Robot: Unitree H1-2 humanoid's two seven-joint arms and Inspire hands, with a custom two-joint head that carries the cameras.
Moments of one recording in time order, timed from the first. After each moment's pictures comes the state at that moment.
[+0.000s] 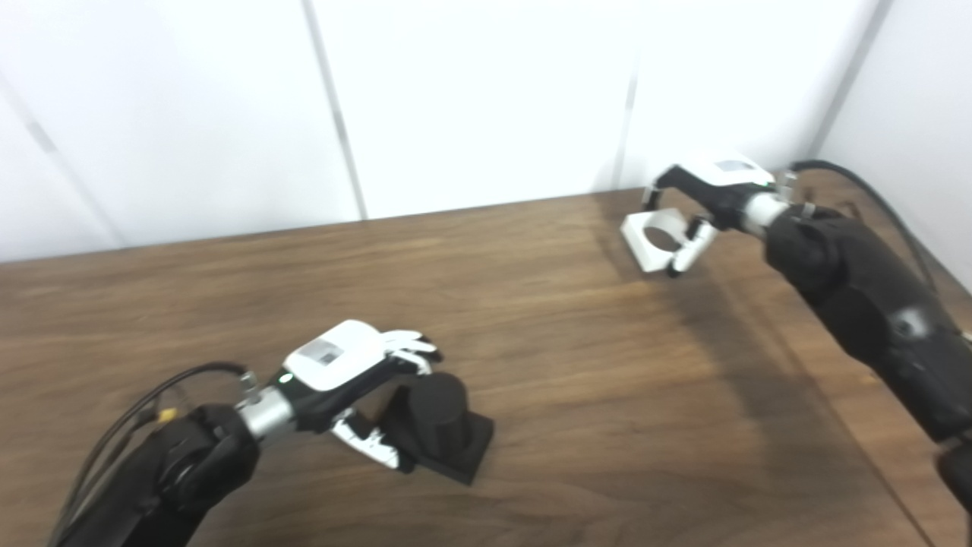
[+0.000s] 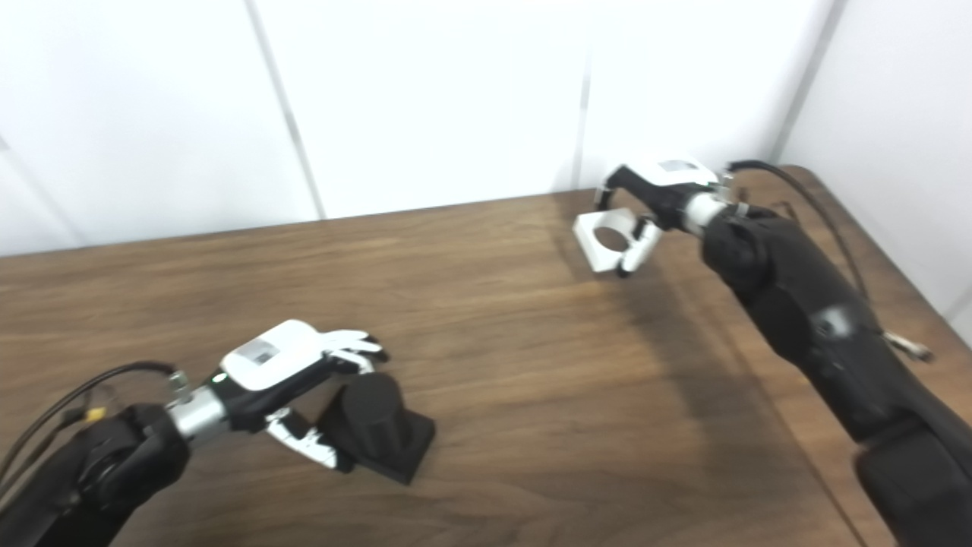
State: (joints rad) left arm -0.40 0.50 -0.53 0.11 0.63 -0.39 -0.31; right arm -0.59 -0.67 0.28 0.30 -0.68 0.05 0.27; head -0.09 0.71
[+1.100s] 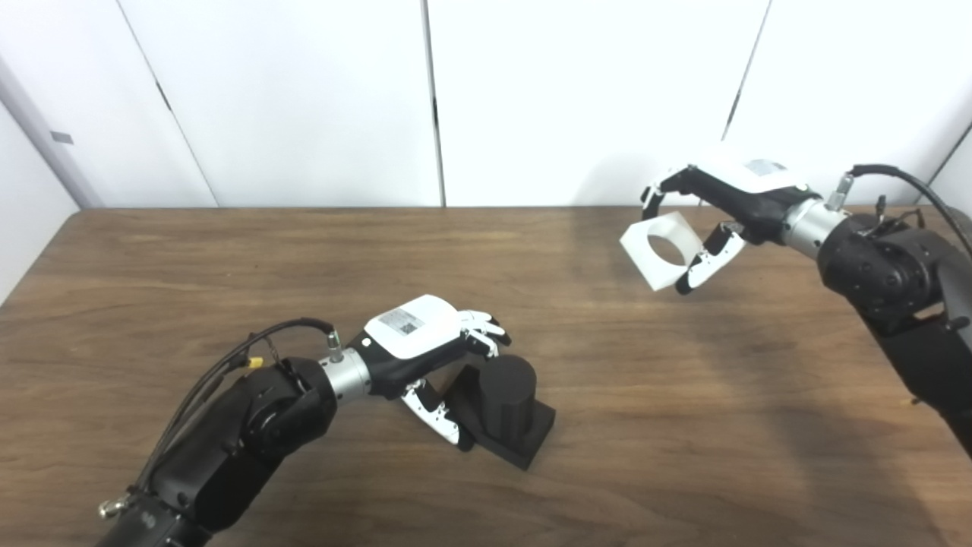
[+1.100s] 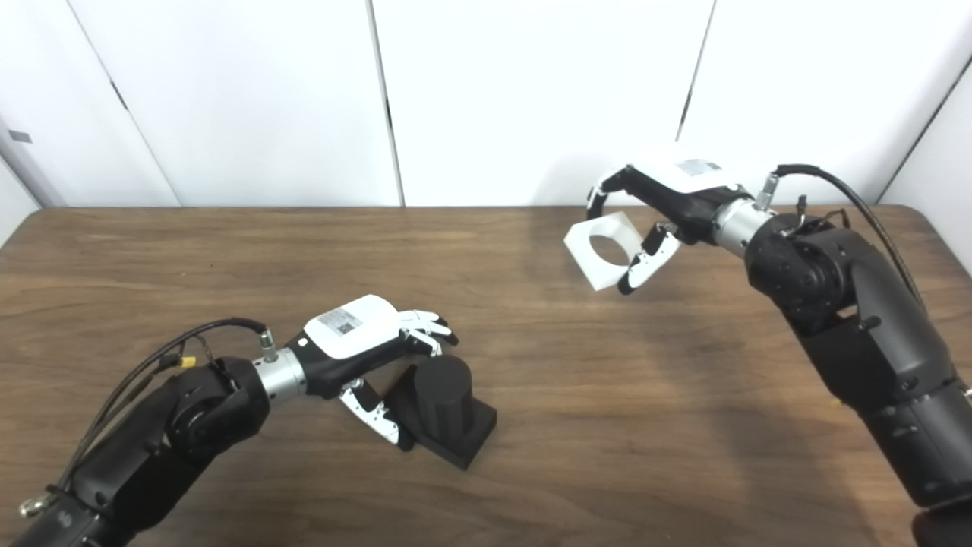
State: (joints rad) left arm -0.42 0.45 -0.53 0.11 0.68 -0.34 -0.33; right arm -0.59 -0.63 0.27 -0.02 -0.57 -0.01 0.46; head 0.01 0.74
